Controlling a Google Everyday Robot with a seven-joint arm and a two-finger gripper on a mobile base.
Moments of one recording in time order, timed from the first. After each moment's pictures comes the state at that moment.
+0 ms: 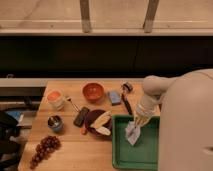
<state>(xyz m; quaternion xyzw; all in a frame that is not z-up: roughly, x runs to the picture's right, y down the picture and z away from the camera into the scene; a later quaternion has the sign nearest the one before) 0.182 0.189 0.758 -0.32 0.29 0.75 0.50</state>
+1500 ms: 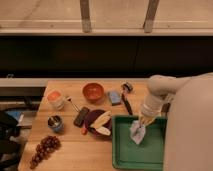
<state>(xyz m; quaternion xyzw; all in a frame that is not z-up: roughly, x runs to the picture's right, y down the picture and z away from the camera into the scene) 0.198 0.181 0.749 -0.31 0.28 0.75 0.52</state>
